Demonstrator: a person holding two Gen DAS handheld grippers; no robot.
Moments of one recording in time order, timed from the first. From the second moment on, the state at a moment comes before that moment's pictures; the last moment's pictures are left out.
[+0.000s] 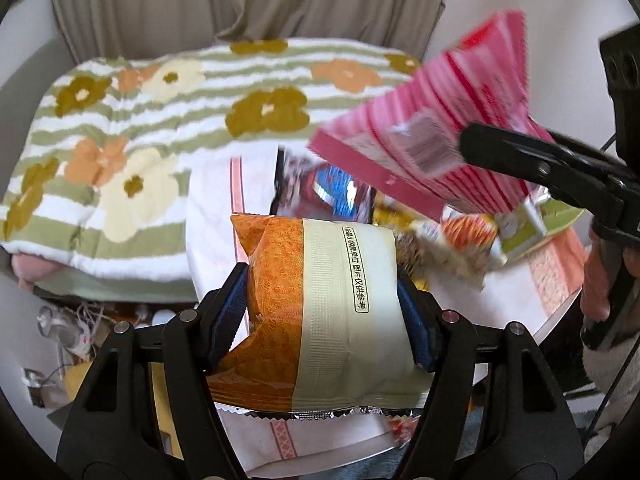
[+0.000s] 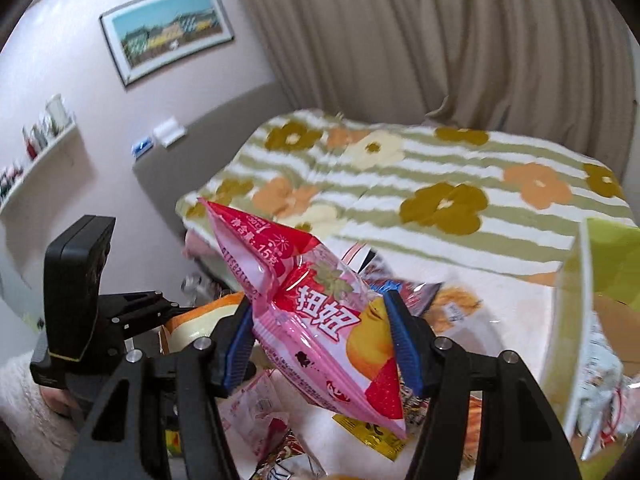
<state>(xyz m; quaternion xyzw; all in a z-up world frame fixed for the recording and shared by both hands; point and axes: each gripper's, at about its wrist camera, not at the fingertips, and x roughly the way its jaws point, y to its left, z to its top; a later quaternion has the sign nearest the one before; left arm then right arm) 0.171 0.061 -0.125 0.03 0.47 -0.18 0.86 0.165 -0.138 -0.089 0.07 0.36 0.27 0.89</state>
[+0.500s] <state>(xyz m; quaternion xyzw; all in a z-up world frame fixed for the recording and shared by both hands) 0.165 -0.095 -0.046 -0.02 0.40 -0.17 0.90 0.129 -0.320 -0.040 0.09 0.33 0.23 0.91</state>
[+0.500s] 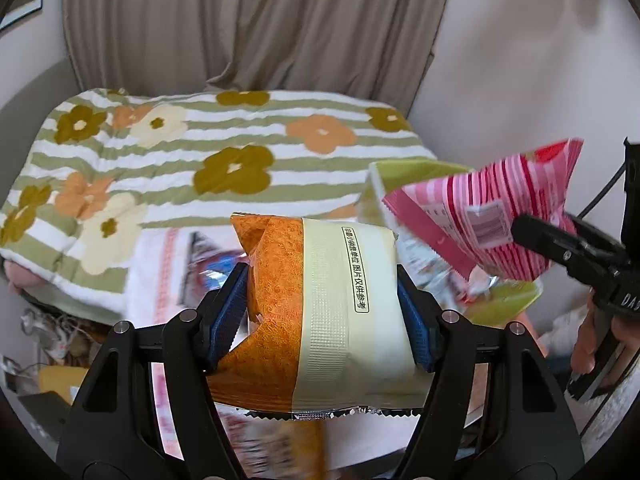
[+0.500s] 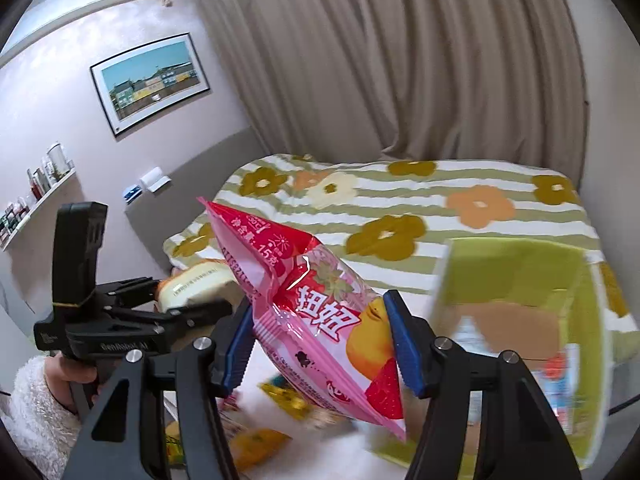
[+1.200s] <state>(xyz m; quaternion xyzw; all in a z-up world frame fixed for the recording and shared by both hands) 0.275 -0.314 -0.102 0.05 0.46 -0.25 0.85 0.175 -0.473 -0.073 0.16 0.35 0.10 0.92</state>
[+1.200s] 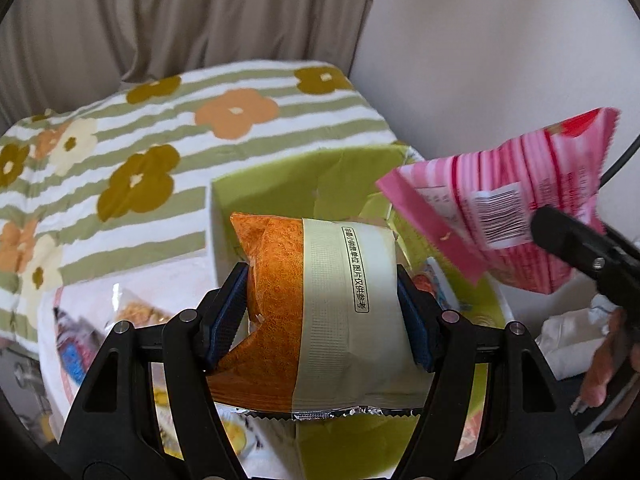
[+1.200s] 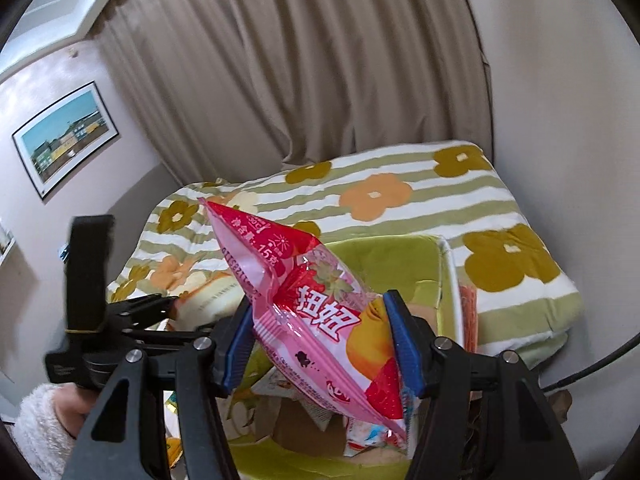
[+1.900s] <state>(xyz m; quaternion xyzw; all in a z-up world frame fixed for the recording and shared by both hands) 0.287 -0.293 -0.128 0.05 0.48 -0.24 0.84 0.203 -0.481 -0.105 0.15 0.40 0.06 0.90</state>
